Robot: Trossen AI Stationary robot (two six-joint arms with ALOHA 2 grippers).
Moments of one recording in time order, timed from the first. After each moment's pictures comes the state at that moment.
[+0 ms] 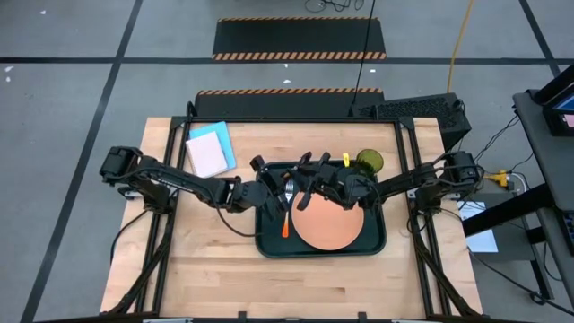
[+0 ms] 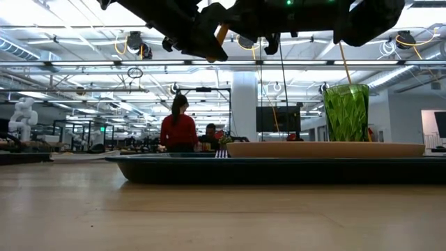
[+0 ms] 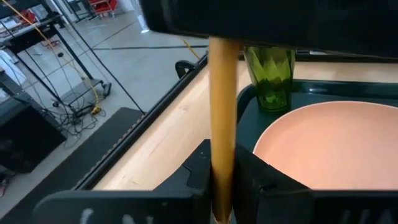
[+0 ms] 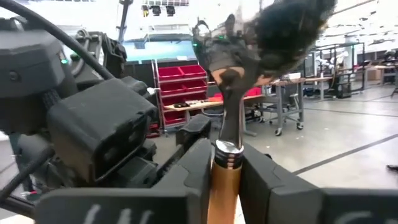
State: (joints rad) left arm -0.17 1.59 0.99 0.18 -0.74 -0.01; right arm 0.09 1.65 0.75 1.14 0.54 0.04
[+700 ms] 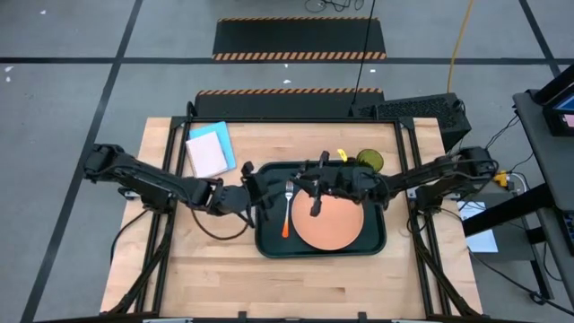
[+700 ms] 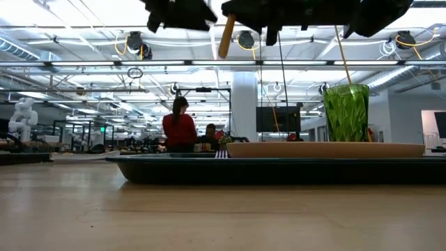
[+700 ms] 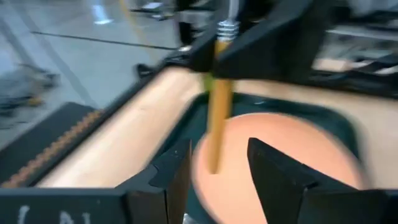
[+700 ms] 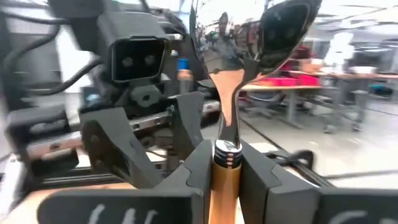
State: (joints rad) left arm -0.26 1.42 0.99 0.01 -0.63 -0.19; right arm 0.09 1.49 0.70 0.92 0.25 -0.02
